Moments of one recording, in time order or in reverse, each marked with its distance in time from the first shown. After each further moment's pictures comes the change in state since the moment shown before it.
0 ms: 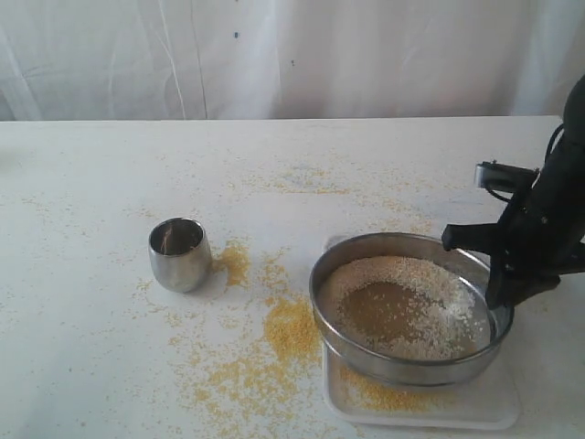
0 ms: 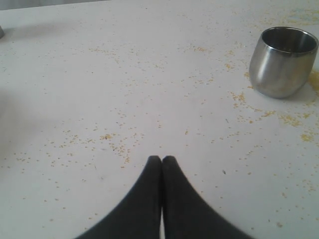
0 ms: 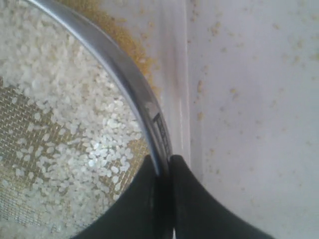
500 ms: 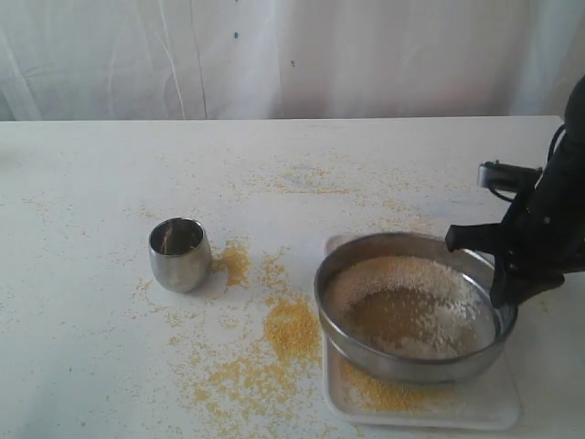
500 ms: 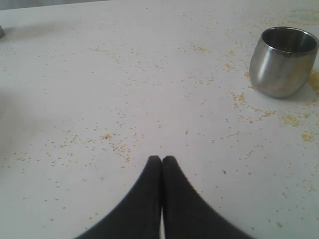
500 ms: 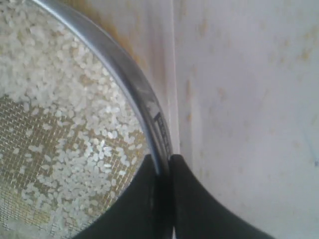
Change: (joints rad) left arm 0.000 0.000 0.000 0.000 0.000 0.000; right arm -0.002 0.000 0.001 -0.019 0.003 0.003
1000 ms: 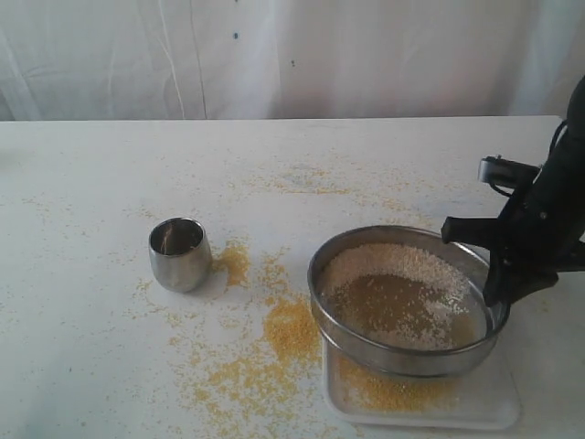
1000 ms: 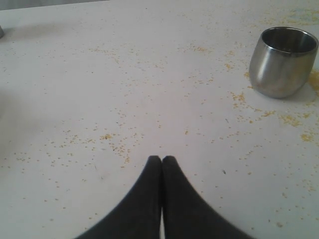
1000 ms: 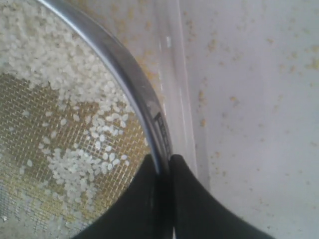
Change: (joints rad) left arm 0.000 0.000 0.000 0.000 0.000 0.000; right arm -0.002 0.000 -0.006 0.045 0.013 0.017
